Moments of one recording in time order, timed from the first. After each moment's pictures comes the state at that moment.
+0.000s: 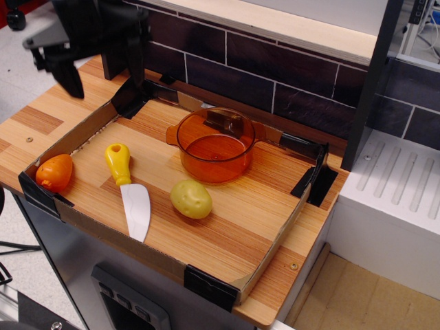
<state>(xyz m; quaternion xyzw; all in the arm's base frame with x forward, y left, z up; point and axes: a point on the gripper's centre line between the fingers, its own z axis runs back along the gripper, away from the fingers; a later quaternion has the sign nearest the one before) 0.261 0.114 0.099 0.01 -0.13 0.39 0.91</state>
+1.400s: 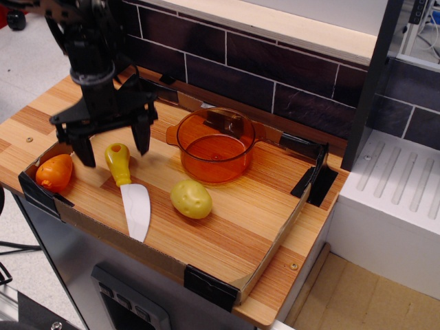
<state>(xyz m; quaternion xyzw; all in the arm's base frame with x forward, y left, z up) 0.255 0.116 0.013 0.02 -0.05 0.41 0.91</state>
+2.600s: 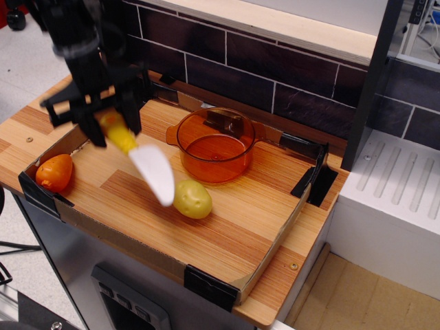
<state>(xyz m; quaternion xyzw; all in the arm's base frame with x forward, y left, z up) 0.255 0.104 0.071 -0.07 -0.05 0.45 0.89</state>
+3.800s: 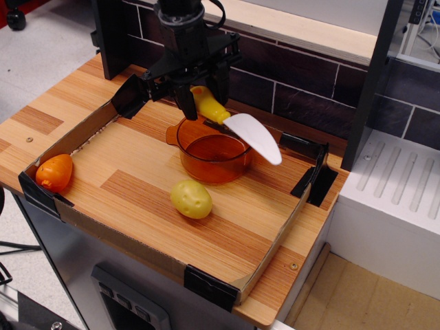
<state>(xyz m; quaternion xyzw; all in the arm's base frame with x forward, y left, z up) 0.323 0.049 0.060 -0.06 -0.06 0.49 0.87</state>
